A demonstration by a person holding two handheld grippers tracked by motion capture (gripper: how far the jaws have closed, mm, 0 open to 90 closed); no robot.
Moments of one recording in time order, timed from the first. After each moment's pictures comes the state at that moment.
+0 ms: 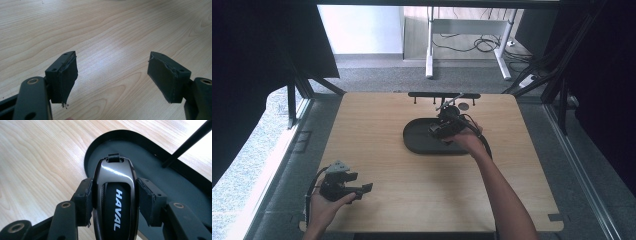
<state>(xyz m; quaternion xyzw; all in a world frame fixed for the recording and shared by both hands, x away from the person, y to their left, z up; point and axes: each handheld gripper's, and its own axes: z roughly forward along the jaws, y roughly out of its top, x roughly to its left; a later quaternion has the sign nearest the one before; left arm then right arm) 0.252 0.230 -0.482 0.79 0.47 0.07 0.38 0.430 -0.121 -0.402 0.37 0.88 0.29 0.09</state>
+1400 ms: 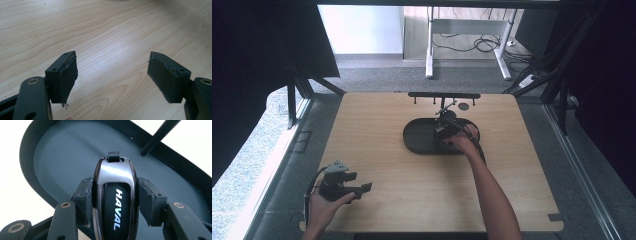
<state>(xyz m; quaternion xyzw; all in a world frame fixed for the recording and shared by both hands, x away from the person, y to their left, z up) 0.252 0.232 -0.482 0.79 0.47 0.08 0.38 0.468 -0.120 -0.467 0.41 0.87 0.22 0.14</state>
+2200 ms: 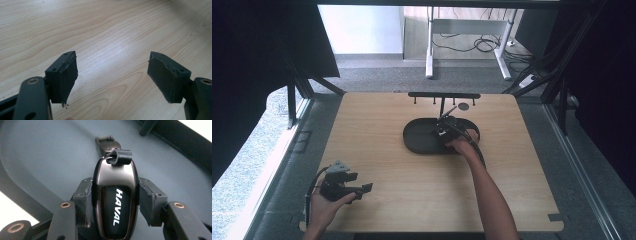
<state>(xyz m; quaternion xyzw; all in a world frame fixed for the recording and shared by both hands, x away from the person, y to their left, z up) 0.253 0.230 -0.484 0.79 0.47 0.08 0.38 0.476 -0.129 -0.500 0.43 0.87 0.19 0.13</state>
